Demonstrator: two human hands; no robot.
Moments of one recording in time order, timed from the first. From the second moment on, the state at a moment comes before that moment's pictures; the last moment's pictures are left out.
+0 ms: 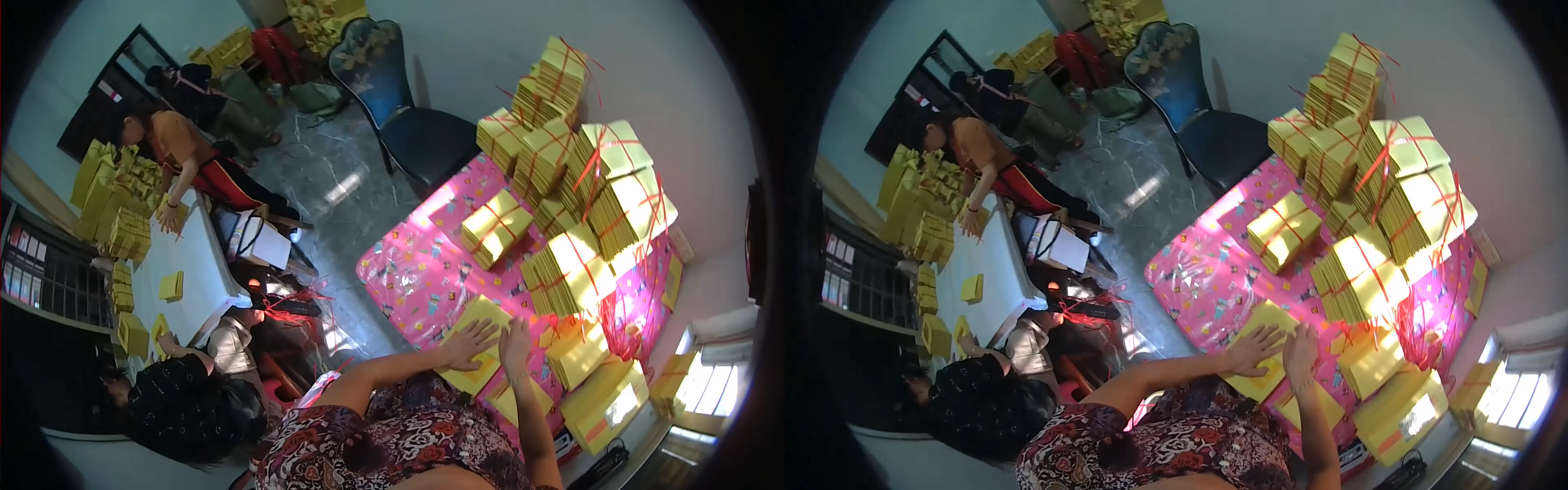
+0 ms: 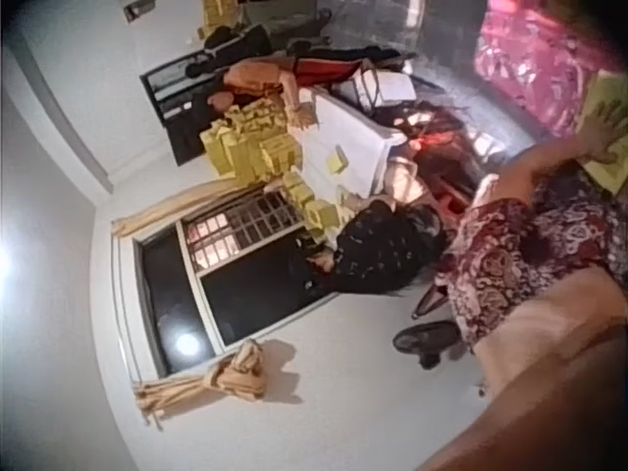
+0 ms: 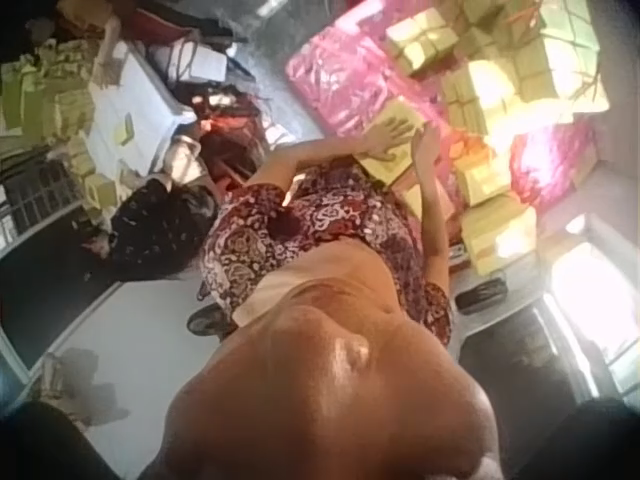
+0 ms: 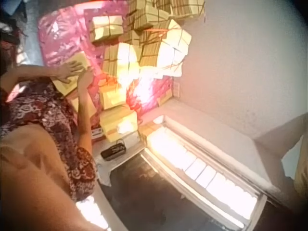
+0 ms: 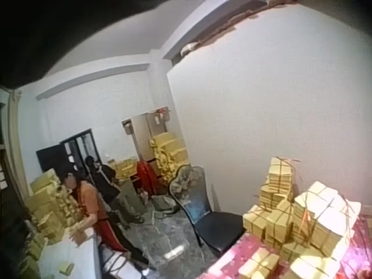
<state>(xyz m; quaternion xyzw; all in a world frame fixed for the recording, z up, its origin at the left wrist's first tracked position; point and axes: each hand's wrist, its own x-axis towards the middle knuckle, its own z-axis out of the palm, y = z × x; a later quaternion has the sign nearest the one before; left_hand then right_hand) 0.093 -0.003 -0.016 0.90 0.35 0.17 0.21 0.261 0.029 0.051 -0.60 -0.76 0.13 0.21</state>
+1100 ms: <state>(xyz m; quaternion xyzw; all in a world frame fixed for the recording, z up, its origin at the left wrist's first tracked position) 0.067 0.000 -0.022 0.90 0.33 0.15 0.23 0.263 -0.029 0.001 -0.67 -0.69 0.25 0.10</state>
